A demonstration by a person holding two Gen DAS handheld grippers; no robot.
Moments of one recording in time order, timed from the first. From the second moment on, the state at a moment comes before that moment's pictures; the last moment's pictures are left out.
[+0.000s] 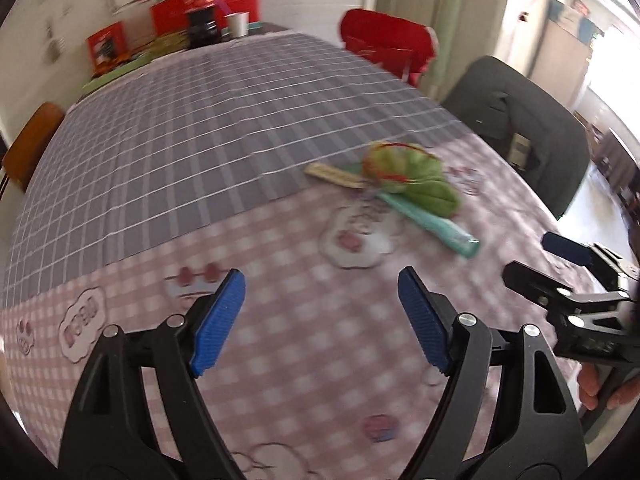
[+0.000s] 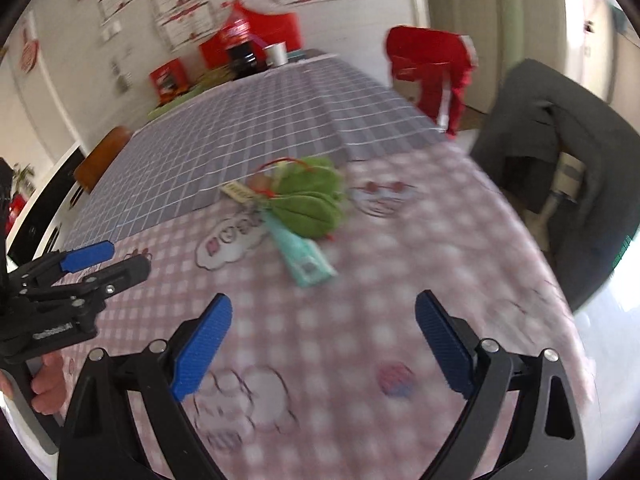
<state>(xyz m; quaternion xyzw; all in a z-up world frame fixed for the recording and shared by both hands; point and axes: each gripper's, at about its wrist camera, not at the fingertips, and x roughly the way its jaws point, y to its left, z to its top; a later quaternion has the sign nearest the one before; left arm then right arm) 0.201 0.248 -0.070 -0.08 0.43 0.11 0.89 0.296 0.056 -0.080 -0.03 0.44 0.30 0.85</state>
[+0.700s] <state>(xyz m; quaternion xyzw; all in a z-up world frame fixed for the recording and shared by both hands) 0.192 0.298 -0.092 -0.12 0.45 0.13 0.88 0.299 0.111 -0.103 -0.07 0.43 0.34 0.84</state>
